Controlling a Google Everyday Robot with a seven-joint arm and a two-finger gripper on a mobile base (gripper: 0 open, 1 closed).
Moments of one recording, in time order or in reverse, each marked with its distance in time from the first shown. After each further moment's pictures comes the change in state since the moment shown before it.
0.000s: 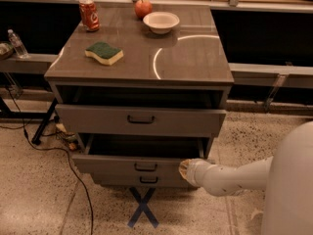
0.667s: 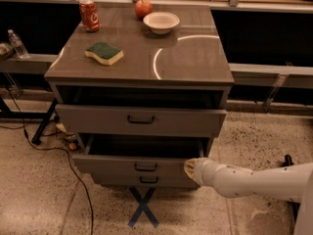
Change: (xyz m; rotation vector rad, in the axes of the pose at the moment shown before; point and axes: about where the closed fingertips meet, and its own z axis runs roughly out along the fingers) arm 0.012 -0.011 -0.022 0.016 -0.028 -0.025
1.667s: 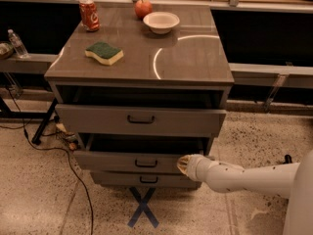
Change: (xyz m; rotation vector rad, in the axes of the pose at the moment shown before) arm -0.012 -0.010 0.043 0.025 -0.070 -0.020
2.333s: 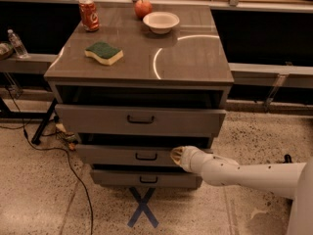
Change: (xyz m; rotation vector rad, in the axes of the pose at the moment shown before) arm -0.027 -0.031 0.020 0.071 -0.085 0.009
